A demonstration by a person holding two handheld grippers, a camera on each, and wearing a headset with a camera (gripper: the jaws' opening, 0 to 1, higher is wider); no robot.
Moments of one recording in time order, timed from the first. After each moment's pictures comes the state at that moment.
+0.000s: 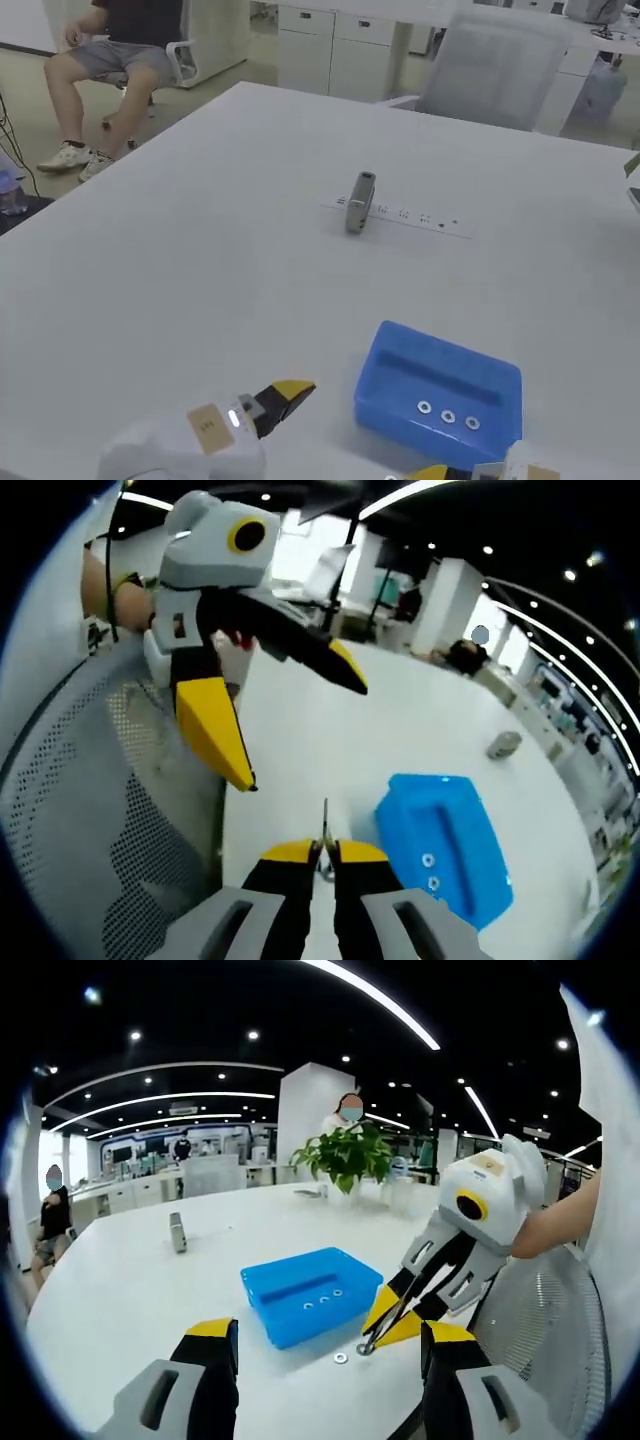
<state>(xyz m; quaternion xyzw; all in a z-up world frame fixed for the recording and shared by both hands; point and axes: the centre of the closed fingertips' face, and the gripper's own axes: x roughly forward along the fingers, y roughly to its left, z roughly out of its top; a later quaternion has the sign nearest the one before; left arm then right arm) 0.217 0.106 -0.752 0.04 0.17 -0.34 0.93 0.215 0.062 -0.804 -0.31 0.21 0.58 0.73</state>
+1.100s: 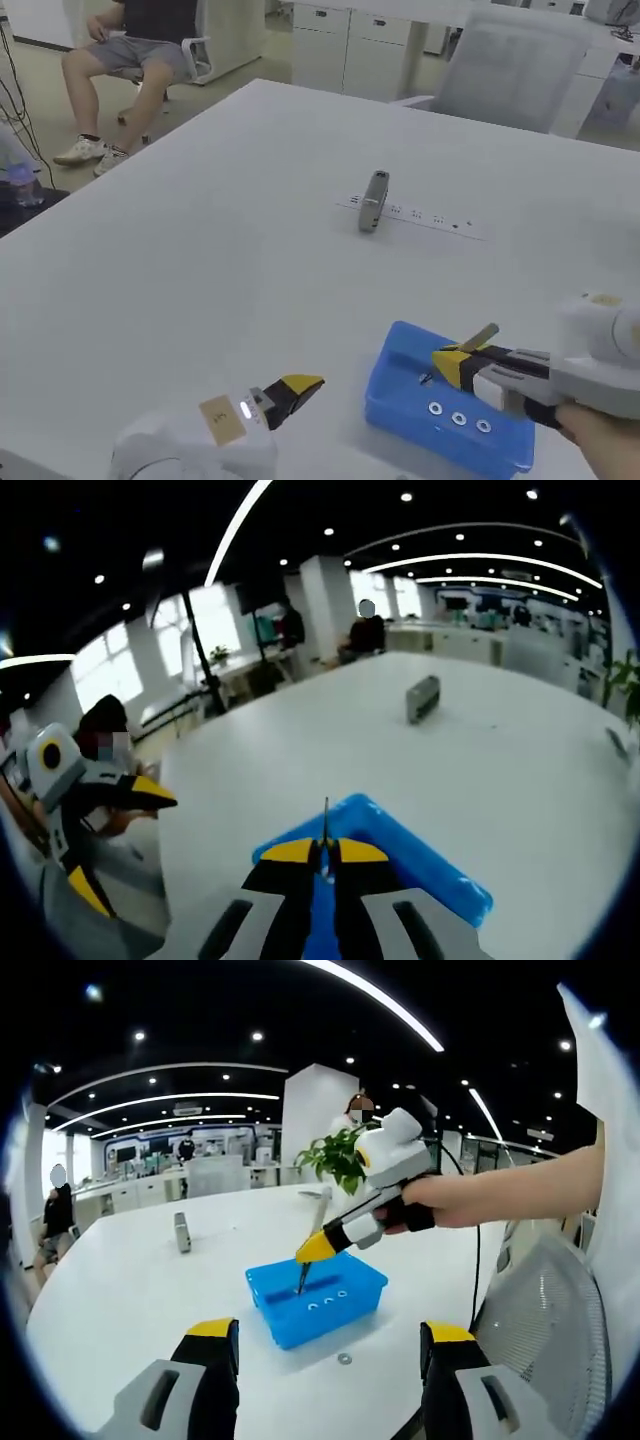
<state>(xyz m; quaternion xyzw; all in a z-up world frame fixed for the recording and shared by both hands) 0.222 0.111 -0.751 0.03 0.17 -0.33 0.93 0.348 0.070 -0.778 -0.05 0.29 0.47 0.84</state>
